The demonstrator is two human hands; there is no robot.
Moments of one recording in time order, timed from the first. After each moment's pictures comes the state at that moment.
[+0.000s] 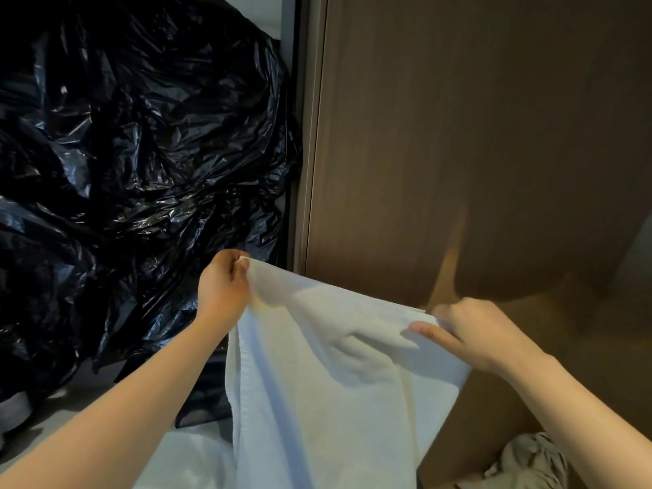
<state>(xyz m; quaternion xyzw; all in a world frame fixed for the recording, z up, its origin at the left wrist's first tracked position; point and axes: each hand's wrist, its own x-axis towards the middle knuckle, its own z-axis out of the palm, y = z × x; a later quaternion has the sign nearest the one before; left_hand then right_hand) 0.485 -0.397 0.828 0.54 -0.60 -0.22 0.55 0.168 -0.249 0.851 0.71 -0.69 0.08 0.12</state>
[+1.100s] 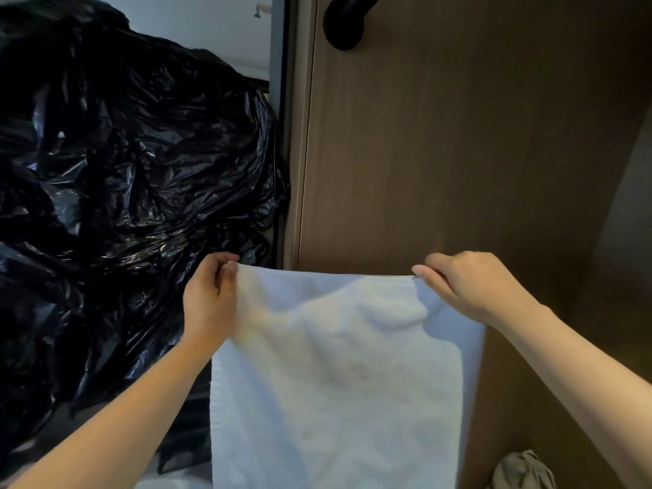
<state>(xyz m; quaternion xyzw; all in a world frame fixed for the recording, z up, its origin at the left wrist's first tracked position) 0.490 -0.388 0.857 0.44 -0.60 -0.17 0.64 0.160 -0.261 0.936 0.69 -0.63 0.11 0.33</state>
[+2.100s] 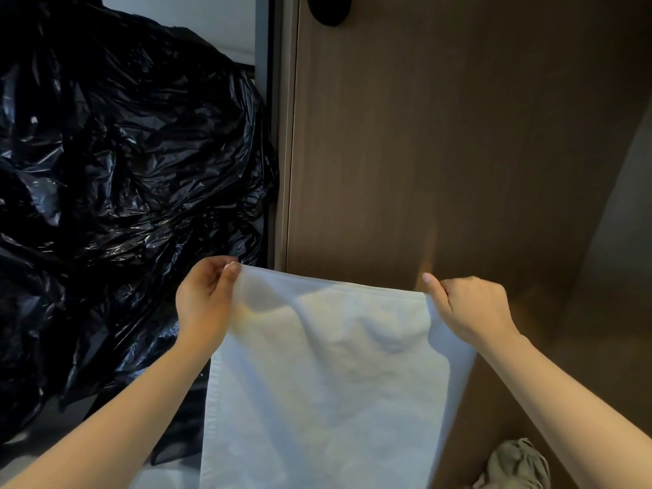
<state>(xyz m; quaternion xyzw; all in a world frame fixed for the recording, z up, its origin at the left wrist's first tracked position) 0.473 -0.372 0.849 0.43 -0.55 -0.27 0.66 0.131 -0.271 0.869 0.57 -0.74 0.18 0.31</state>
